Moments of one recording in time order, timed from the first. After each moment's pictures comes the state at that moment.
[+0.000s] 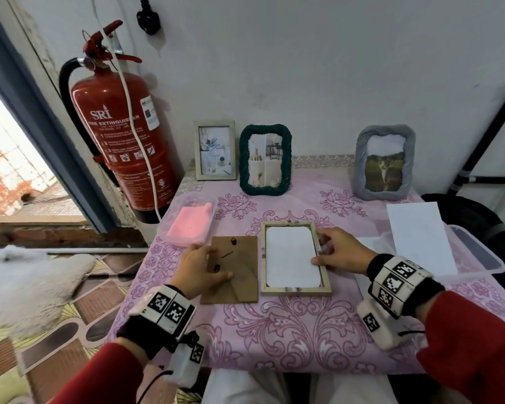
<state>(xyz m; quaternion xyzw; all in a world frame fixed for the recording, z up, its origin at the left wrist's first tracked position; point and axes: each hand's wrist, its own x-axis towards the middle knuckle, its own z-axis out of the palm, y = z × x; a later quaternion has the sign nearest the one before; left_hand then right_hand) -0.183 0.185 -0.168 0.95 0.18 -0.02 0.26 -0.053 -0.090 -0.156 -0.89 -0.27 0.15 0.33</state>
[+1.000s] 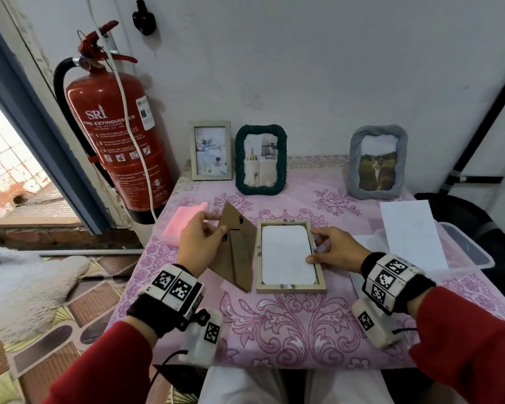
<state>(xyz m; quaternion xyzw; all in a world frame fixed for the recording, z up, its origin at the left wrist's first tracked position) -0.164 0.162 -0.134 0.82 0.19 0.21 0.50 -0.054 -0.092 -0.164 -0.89 -0.21 0.16 0.37</state>
